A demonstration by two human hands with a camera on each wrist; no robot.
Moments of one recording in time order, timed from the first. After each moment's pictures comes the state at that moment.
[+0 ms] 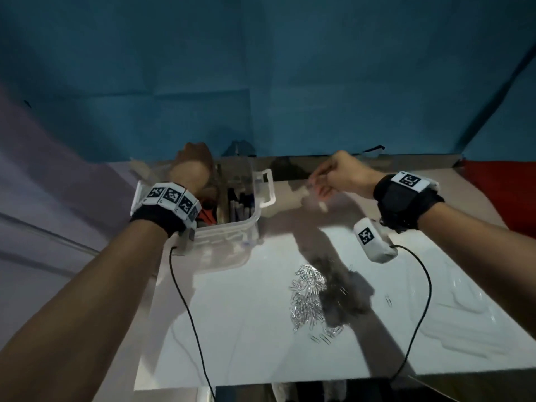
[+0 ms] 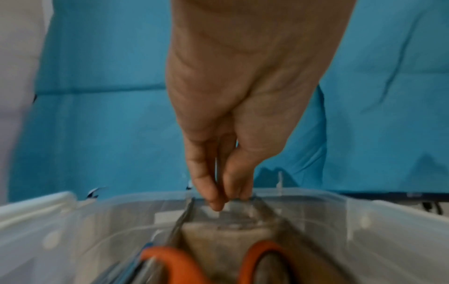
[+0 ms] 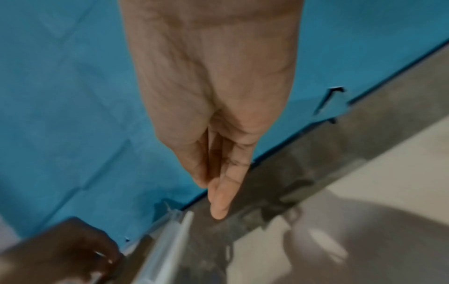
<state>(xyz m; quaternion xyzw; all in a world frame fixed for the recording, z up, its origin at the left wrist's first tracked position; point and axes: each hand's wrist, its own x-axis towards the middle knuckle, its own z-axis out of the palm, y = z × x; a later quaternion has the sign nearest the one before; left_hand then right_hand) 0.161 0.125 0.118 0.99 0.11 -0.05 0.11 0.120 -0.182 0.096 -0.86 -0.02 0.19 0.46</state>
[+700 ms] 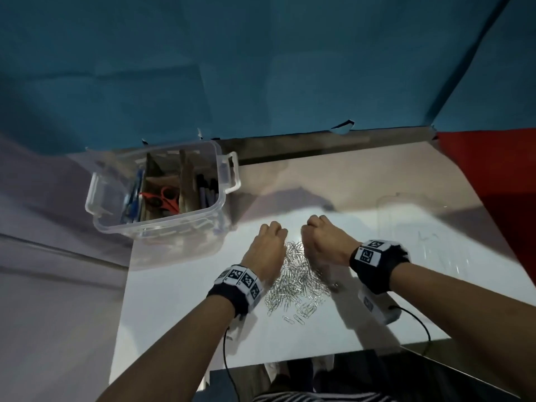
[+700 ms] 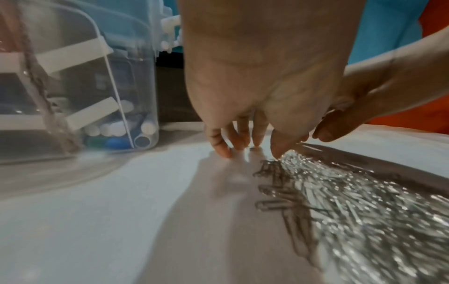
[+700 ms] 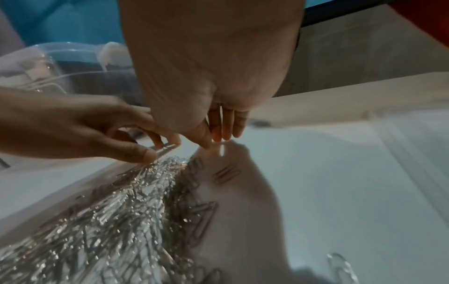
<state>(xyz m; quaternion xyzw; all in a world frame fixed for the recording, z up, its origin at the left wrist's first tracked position) 0.007 -0.025 -0.070 0.95 -0.23 -0.12 0.14 0.009 -0.223 -0.044 -0.95 -0.21 0.18 0.12</state>
